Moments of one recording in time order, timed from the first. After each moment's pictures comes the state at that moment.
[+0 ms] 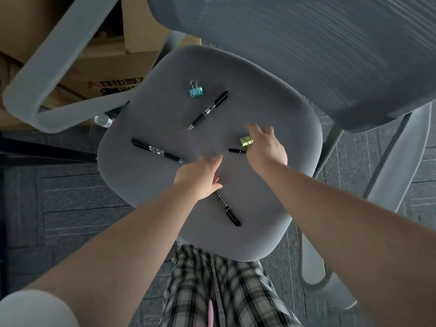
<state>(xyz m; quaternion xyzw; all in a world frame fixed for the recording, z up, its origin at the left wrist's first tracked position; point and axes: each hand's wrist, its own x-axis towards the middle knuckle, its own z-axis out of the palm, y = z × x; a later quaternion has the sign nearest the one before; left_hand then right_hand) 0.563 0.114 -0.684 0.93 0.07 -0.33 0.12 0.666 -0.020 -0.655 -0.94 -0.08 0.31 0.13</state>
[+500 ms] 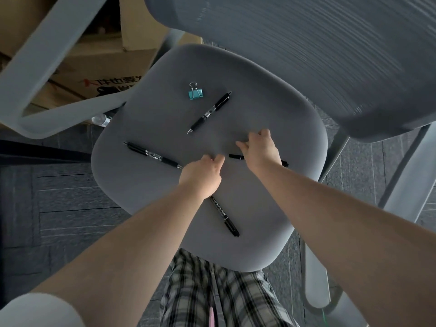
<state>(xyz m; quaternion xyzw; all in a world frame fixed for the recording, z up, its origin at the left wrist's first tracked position) 0.583 0.108 -0.700 0.95 0.07 -0.30 0.08 0.681 -0.004 -0.683 -0.93 -0.06 0.35 0.13</state>
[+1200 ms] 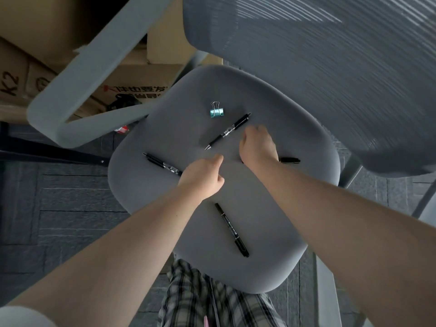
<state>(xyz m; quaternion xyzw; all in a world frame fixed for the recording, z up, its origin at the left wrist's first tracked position) 0.597 0.156 -0.691 0.94 0.14 -0.22 0.20 0.709 0.060 -0.673 -0.94 -0.13 0.28 0.14</state>
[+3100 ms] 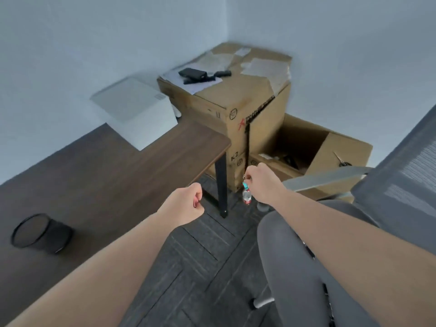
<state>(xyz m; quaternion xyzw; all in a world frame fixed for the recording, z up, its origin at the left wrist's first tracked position) 0.226 0.326 -0.373 0.85 0.47 0.00 0.24 0.446 0.280 -0.371 -0.77 -0.60 0.19 0.12</state>
